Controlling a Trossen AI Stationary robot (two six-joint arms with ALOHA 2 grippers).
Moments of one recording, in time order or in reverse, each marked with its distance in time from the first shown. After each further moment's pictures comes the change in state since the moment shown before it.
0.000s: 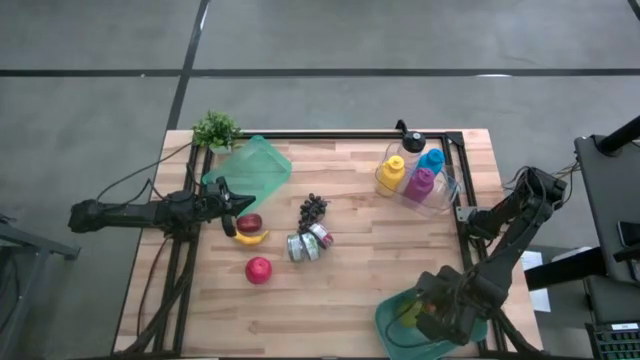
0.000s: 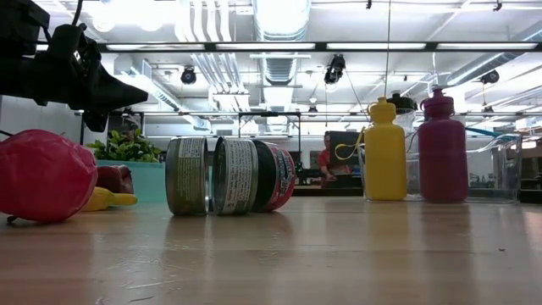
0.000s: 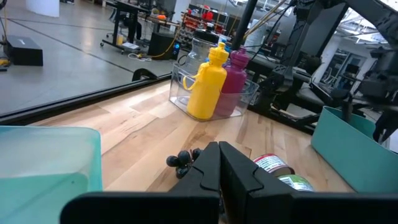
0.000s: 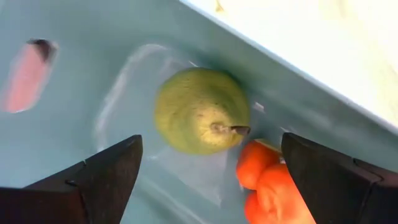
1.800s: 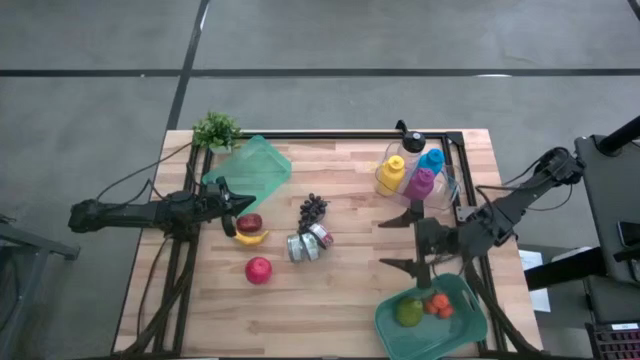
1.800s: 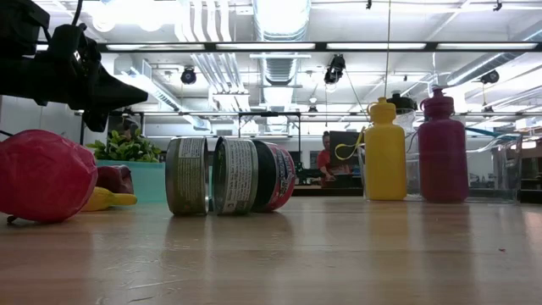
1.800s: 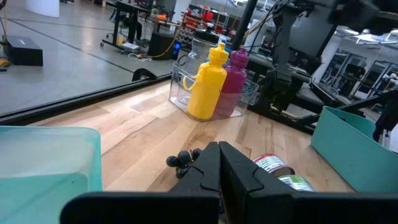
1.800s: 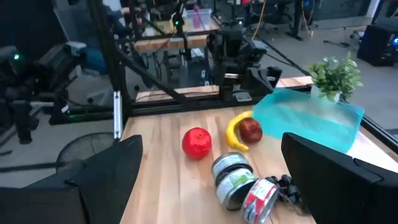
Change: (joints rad) left arm 0.000 0.000 0.000 0.000 0.000 0.000; right arm -0.361 -0.438 -0.181 0.809 0.387 -1.313
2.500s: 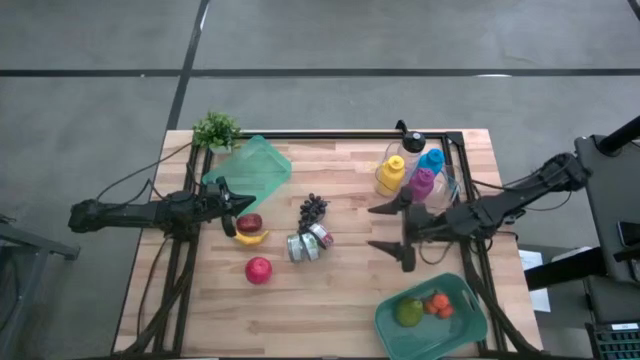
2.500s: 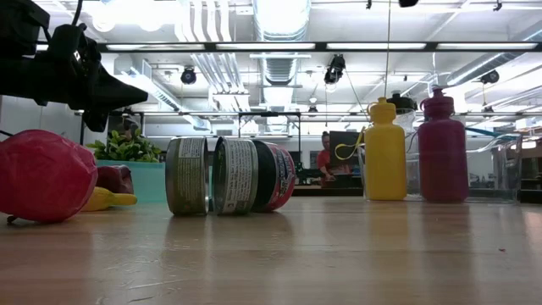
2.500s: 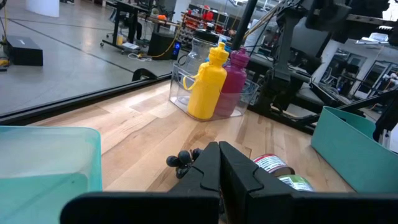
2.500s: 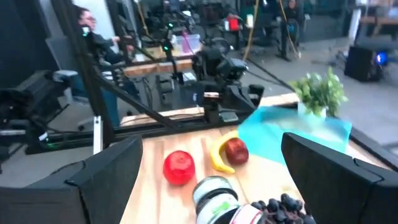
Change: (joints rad) left arm 0.000 0.000 0.000 0.000 0.000 0.000; right arm -0.183 0.002 -0.156 0.294 -0.120 -0.067
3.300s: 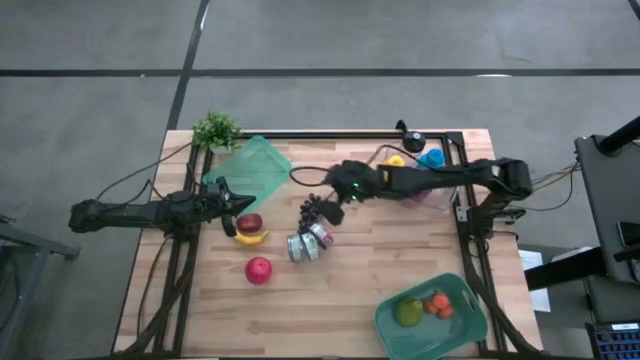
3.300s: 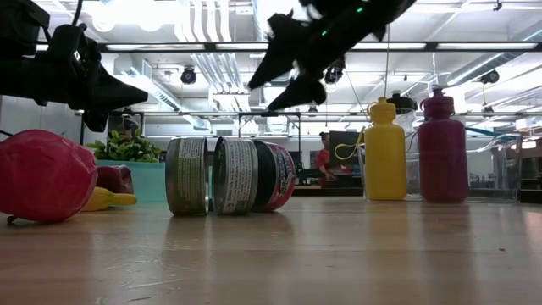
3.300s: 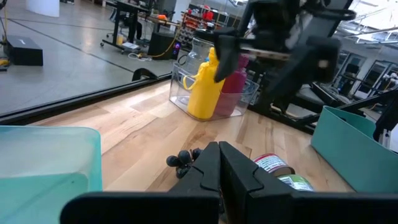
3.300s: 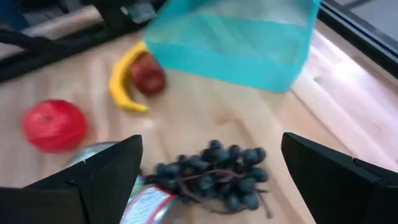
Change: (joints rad) left arm 0.000 0.001 0.000 0.000 0.000 0.000; right arm -0.520 0.638 0.433 -0.315 -0.417 0.110
